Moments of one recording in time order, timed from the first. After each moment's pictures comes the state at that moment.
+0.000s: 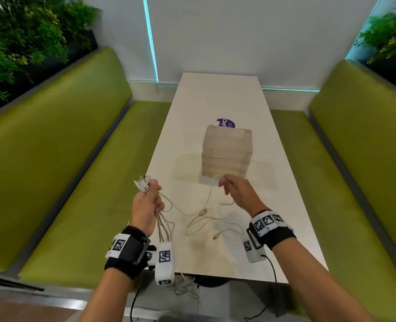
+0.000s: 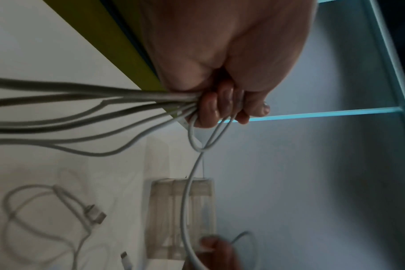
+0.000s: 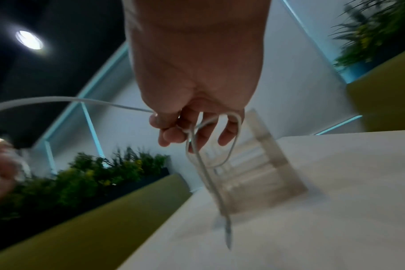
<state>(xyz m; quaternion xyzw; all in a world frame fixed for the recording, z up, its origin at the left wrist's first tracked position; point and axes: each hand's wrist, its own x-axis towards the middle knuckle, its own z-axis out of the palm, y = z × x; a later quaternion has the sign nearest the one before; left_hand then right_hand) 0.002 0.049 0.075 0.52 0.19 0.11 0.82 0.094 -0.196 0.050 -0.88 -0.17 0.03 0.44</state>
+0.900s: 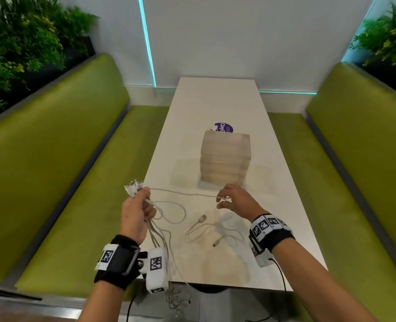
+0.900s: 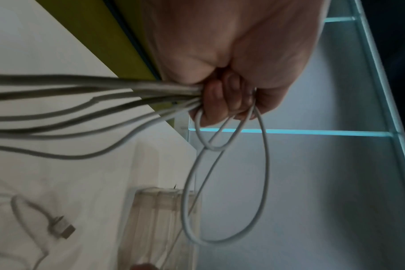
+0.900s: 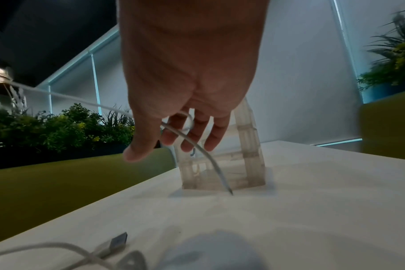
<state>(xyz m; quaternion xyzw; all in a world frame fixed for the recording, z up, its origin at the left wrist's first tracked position) 0.003 0.061 0.086 0.50 0.20 0.12 0.83 0.108 -0.206 0.034 -0.93 -0.24 0.10 0.26</state>
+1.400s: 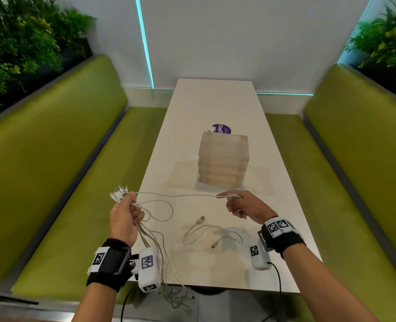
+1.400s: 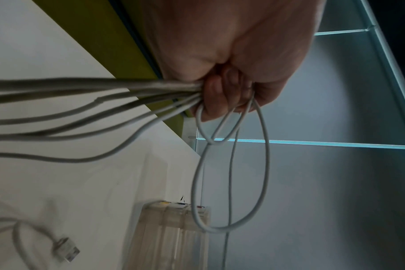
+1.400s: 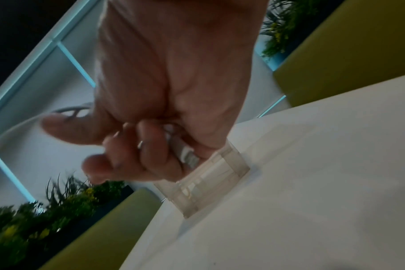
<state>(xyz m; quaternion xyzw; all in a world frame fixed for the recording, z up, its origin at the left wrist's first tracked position) 0.005 0.082 0.073 0.47 0.27 0.16 0.83 0.093 -0.230 0.048 -0.75 -0.10 0.26 0.60</state>
